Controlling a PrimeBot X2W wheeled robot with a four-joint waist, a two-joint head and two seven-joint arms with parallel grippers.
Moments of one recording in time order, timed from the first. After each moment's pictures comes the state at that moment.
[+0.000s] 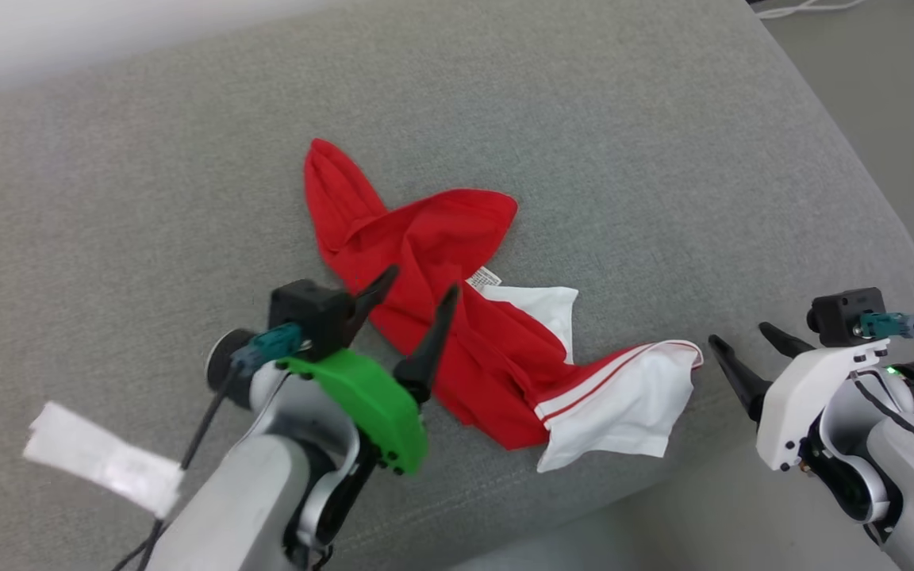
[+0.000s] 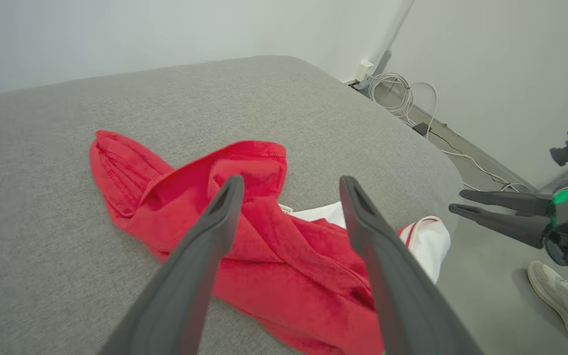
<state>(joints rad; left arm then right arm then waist) -0.33 0.14 -0.61 -0.04 -0.57 0.05 0.14 -0.24 -0.54 0.64 0.22 0.72 -0.13 0.14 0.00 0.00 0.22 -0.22</state>
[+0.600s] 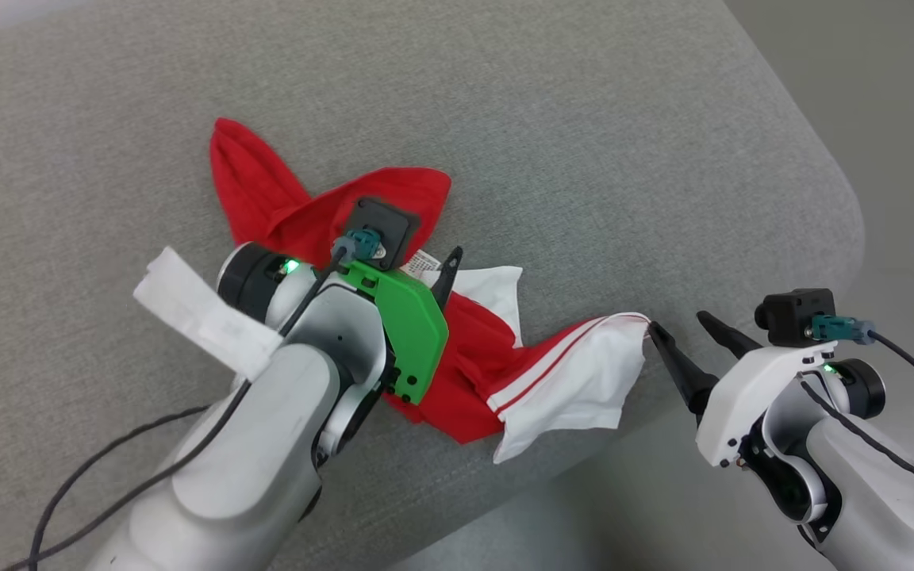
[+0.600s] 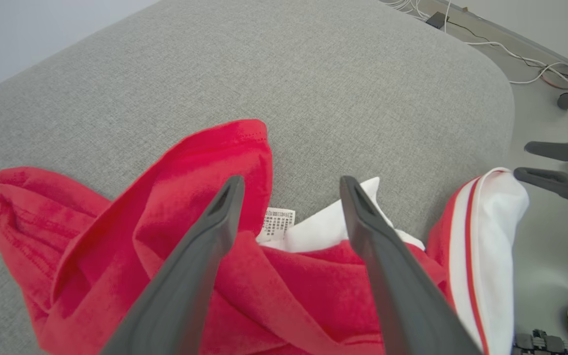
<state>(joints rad) -0.58 0.11 -0.72 0.16 -0.43 0.05 0.36 -0.26 -0.42 0.64 0.23 0.72 -0.13 0.07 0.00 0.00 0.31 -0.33</state>
